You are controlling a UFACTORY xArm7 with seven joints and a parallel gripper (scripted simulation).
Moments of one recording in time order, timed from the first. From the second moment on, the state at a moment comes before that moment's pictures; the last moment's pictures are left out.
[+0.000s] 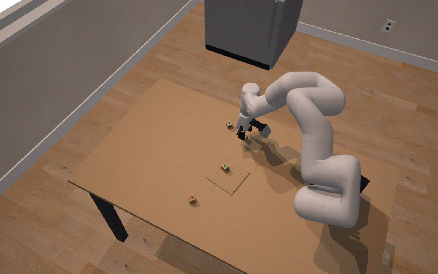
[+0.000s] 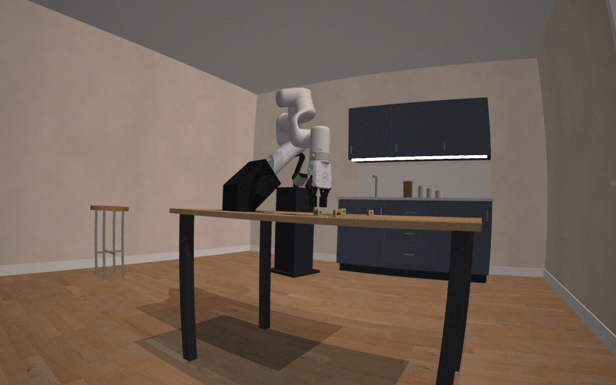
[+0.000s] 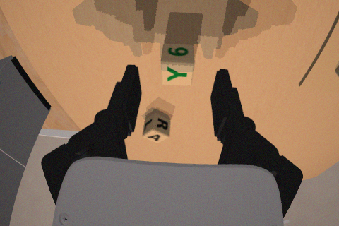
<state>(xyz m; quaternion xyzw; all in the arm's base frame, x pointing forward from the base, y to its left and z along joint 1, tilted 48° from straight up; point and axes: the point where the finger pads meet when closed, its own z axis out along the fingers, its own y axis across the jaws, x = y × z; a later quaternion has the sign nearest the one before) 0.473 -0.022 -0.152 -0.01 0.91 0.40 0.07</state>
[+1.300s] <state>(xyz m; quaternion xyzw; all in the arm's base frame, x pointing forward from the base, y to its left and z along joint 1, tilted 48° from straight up) 0.477 -0.001 -0.172 -0.01 0.91 0.40 0.07</state>
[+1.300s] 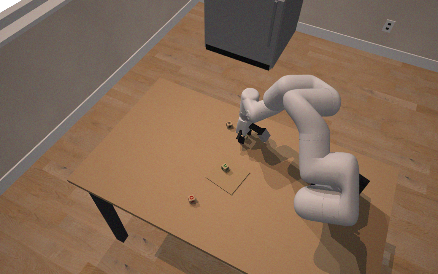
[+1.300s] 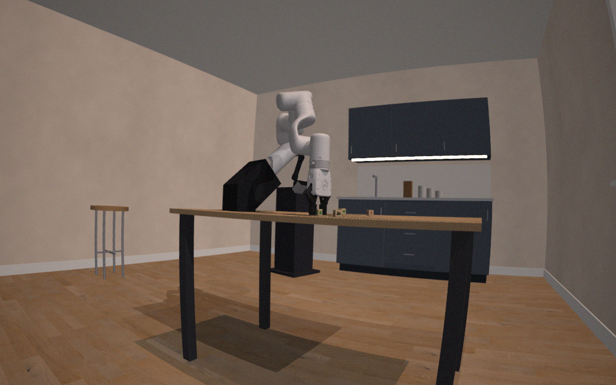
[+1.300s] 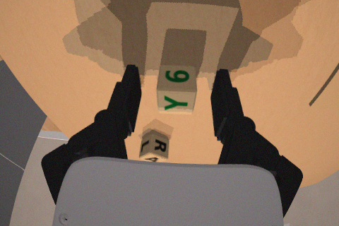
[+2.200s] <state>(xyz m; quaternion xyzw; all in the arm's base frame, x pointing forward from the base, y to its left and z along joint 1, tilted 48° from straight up) 0.477 -0.001 -0.172 -0.01 0.91 0.40 0.07</state>
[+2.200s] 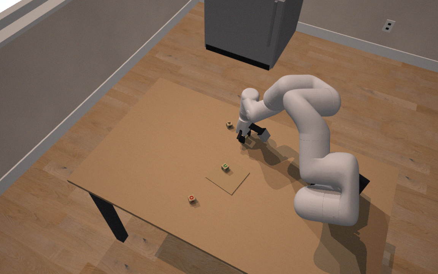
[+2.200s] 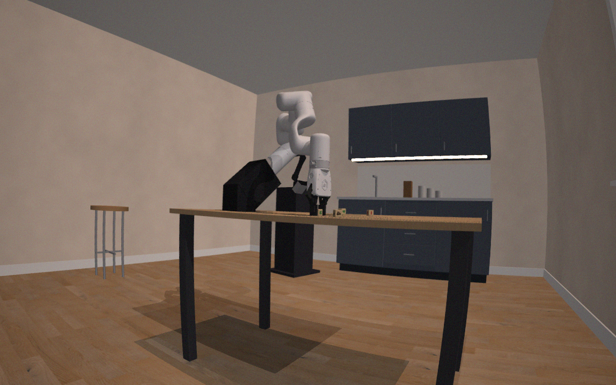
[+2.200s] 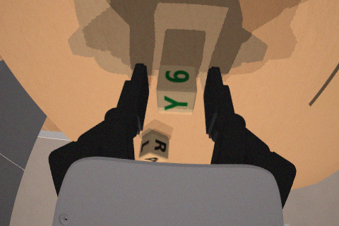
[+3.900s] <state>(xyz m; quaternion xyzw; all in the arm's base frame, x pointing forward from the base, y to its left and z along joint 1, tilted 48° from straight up) 0.477 -0.001 -0.172 -0.01 0.91 0.40 0.07</state>
